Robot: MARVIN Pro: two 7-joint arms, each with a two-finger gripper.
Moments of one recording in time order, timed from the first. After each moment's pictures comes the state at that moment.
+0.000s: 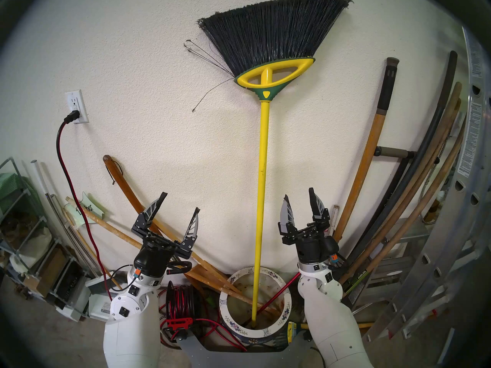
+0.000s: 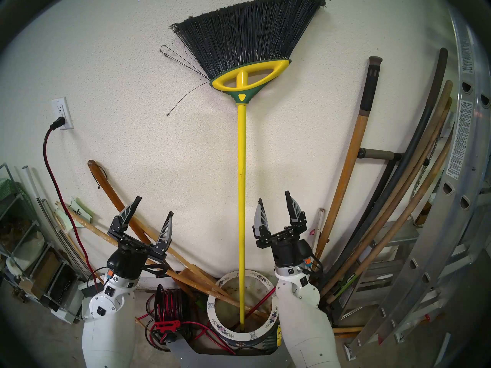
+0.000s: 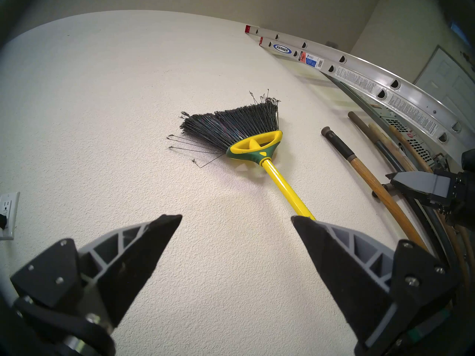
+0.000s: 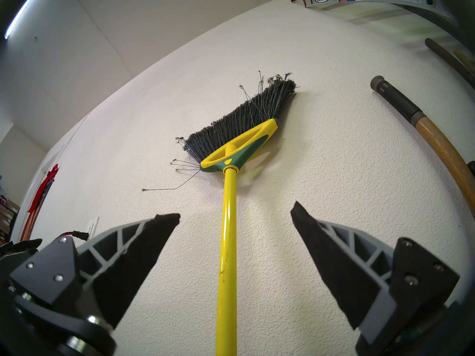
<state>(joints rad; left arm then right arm) 1.80 -1.65 -1.88 -1.66 -0.28 -0.96 -0.86 -1.62 -1.60 1.55 -1.38 0.66 -0.96 0.86</state>
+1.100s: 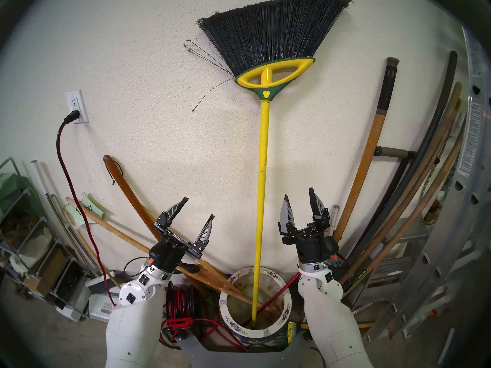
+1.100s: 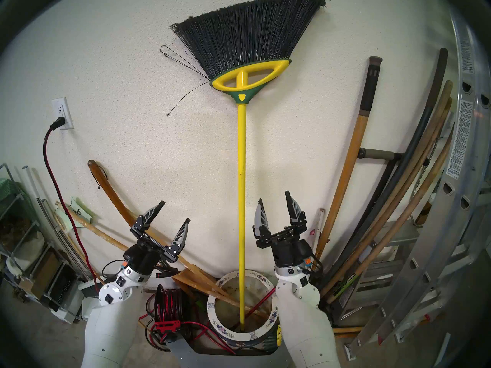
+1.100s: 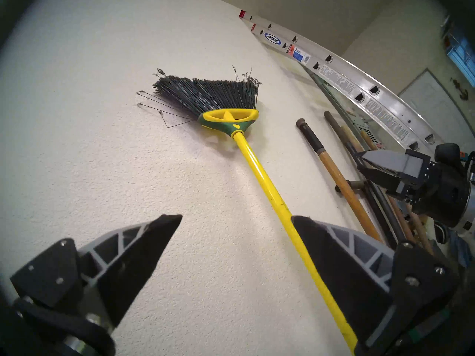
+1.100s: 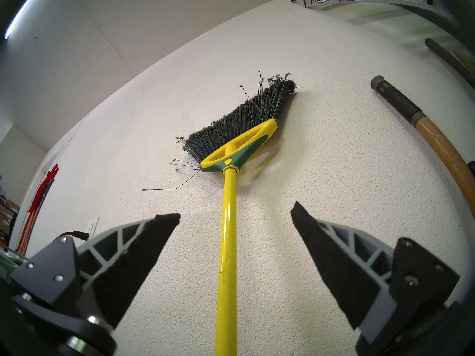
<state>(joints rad) 1.67 -1.49 -1.73 -1.43 -0.39 -0.89 -0.93 -1.62 -1.60 1.55 -1.38 0.66 -0.96 0.86</state>
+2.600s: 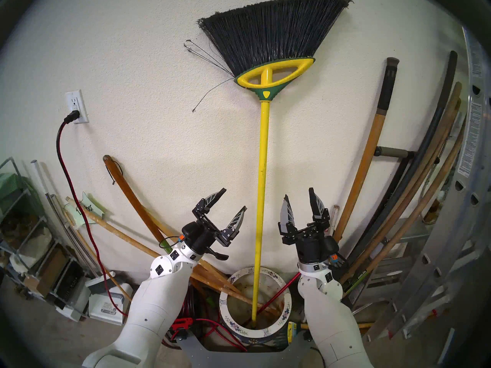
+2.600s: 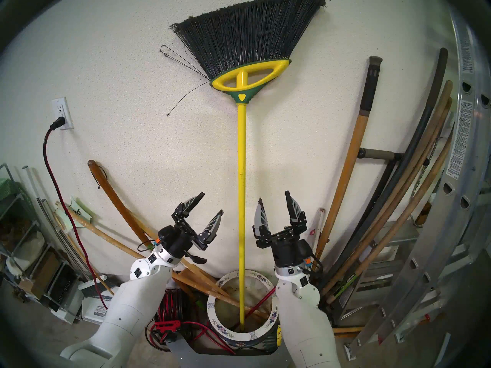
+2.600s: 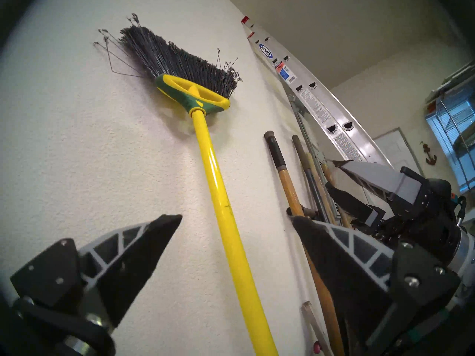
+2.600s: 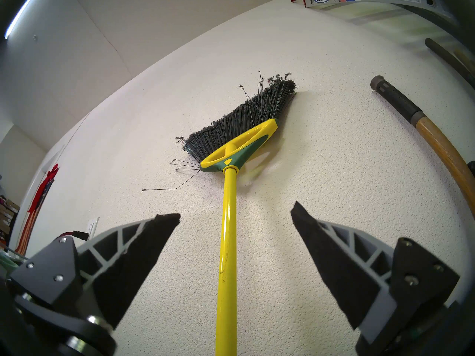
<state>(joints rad) 1.43 -1.47 -1.48 -1.15 -0.59 -0.78 -1.05 -1.62 -1.60 1.55 -1.37 0.66 -0.96 0.86</state>
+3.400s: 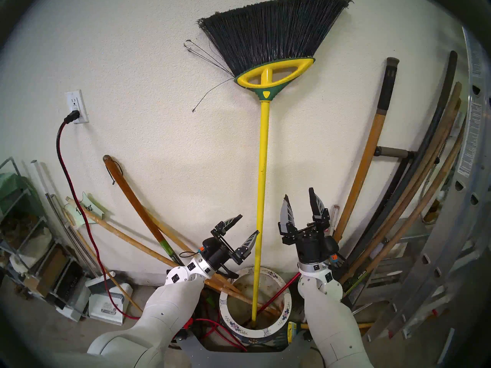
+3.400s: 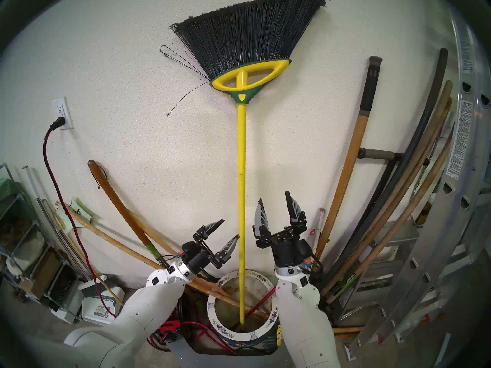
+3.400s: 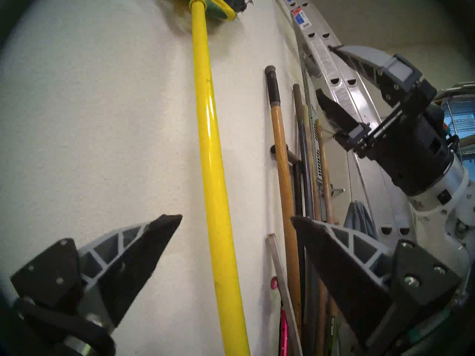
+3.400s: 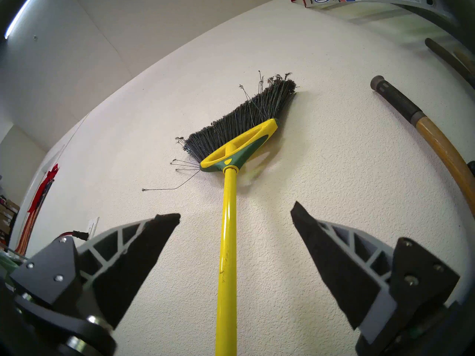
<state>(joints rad) 1.28 -1.50 -1.37 -0.73 -0.53 -0.78 -1.05 -1.62 -1.60 1.55 -1.37 0.66 -0.96 0.86</state>
